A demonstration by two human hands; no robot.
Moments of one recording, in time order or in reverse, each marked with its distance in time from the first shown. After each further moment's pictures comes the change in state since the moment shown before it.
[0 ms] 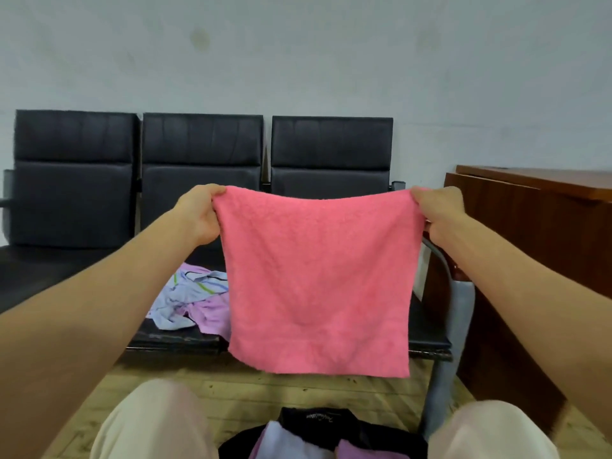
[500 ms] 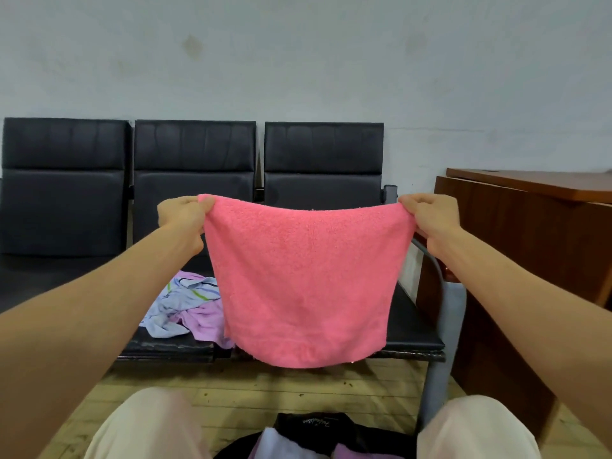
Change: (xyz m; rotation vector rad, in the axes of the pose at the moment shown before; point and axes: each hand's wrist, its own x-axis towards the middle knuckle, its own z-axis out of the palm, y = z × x) left_hand 0.018 -0.009 -0.011 0.193 0.340 0.272; right_hand 0.005 0.015 -0.011 -0.095 -0.049 -0.149
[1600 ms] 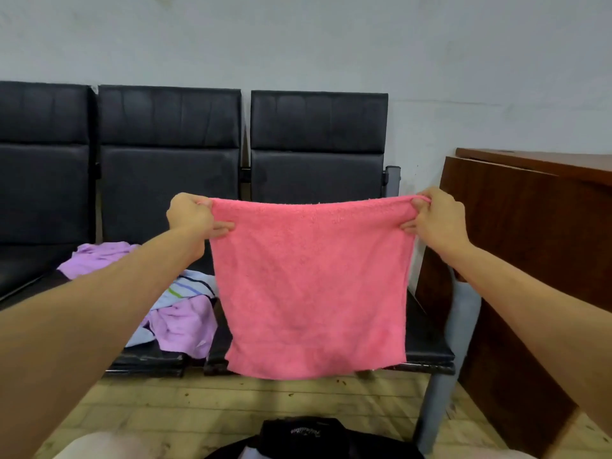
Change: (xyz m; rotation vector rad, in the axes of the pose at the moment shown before) left_hand 0.040 -0.063 0.070 0.298 -0.062 0.082; right_hand 0.066 0.067 0.016 -0.486 -0.057 -0.291
